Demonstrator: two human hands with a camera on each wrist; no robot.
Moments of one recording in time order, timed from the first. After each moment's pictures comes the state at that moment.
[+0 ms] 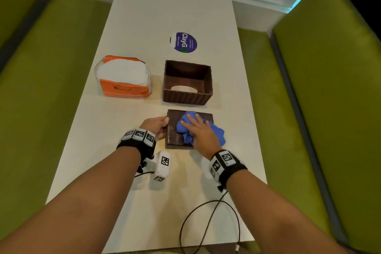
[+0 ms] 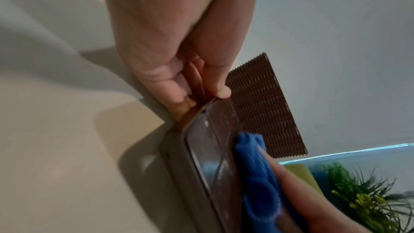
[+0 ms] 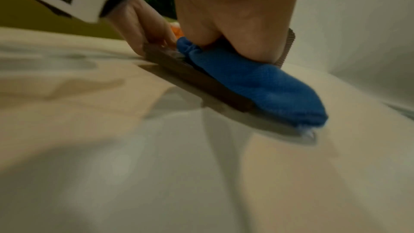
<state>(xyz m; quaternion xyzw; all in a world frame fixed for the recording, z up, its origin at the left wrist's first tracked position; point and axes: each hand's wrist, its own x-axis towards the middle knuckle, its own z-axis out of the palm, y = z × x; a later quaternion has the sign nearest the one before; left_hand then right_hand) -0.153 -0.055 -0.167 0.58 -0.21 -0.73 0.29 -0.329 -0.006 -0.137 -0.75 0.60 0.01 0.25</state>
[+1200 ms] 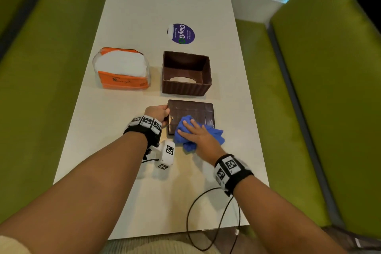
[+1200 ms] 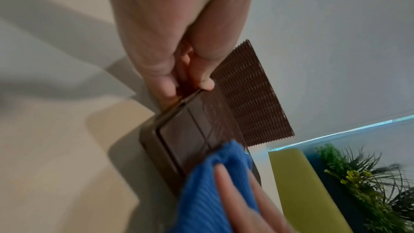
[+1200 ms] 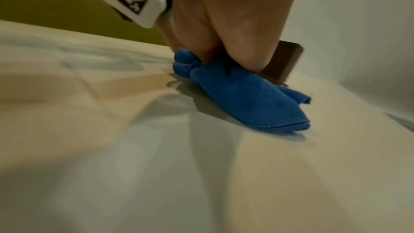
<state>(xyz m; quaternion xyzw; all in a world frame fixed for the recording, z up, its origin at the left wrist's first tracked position) -0.161 -0.052 -0.126 0.64 -0.39 -0.64 0.15 -0.335 0.039 -0.130 -0.78 0.54 0.03 0.30</state>
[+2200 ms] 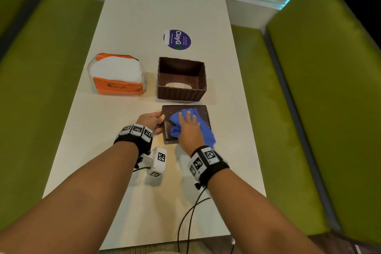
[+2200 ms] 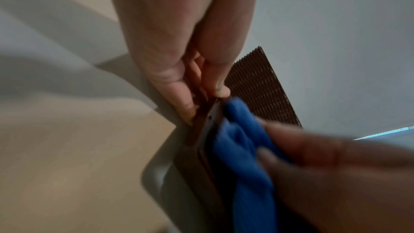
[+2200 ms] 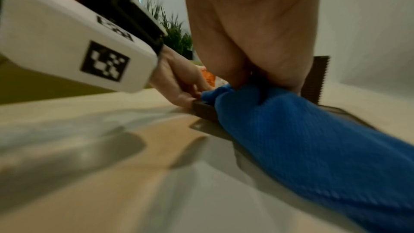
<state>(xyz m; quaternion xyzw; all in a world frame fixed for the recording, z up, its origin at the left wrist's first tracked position) -0.156 -0.057 -0.171 0.59 -0.20 -0.70 0.34 -0.288 -0.007 -0.127 -0.66 0.70 0.09 0.25</state>
